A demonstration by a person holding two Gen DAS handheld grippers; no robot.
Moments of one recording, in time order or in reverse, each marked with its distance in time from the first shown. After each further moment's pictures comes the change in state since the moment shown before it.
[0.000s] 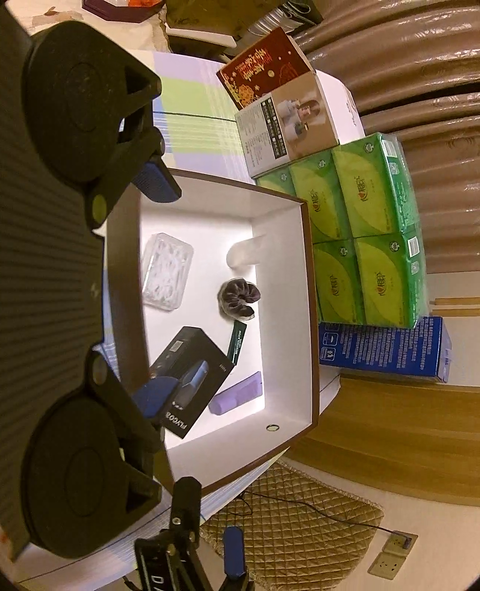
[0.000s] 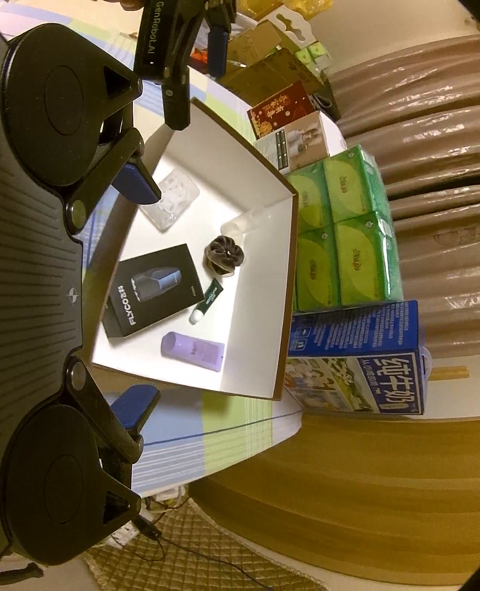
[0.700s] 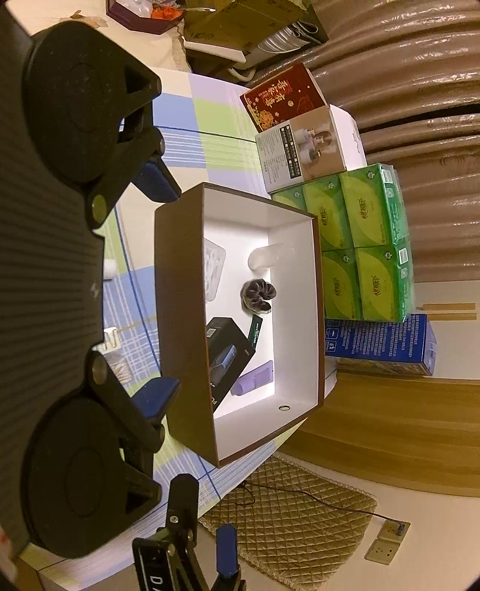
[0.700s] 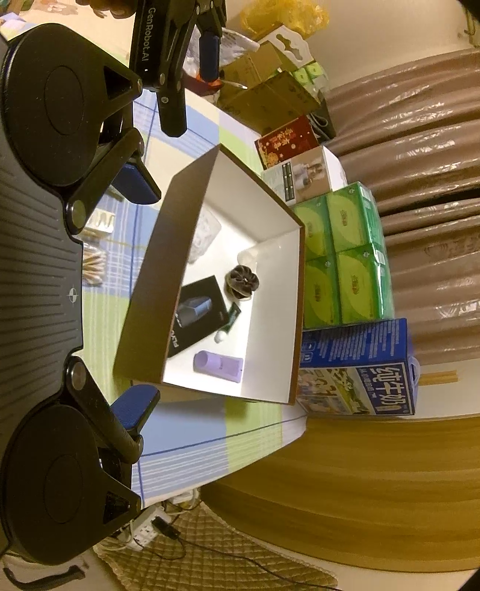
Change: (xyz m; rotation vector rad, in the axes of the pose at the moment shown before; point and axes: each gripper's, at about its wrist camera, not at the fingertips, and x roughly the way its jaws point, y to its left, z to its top) left arm -0.074 -0.015 -0.046 -0.028 -0.032 0.024; right arm -0.063 0.029 -0.043 0.007 -0.021 0.031
